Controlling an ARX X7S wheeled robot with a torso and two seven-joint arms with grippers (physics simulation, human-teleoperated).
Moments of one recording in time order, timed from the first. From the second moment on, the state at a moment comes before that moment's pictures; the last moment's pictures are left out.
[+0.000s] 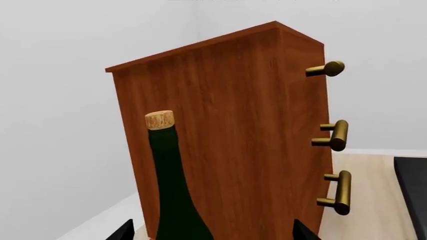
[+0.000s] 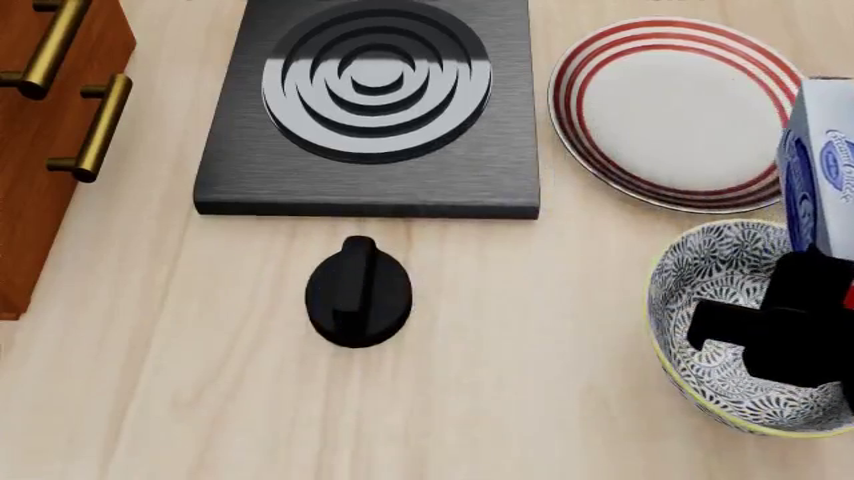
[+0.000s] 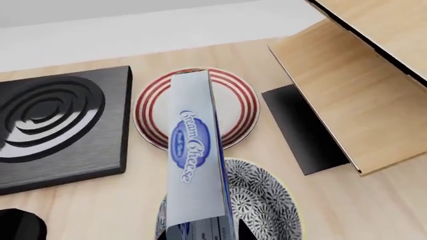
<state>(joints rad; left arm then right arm) 0.08 -0.39 0.02 0.44 -0.13 -0.03 -0.71 0.73 0.89 0.09 -0.46 1.86 1.08 1.19</state>
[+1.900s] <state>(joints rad) 0.08 -0.40 0.03 0.44 -0.12 -0.04 -0.73 1.57 0.92 -0.81 0.31 2.34 1.52 1.38</state>
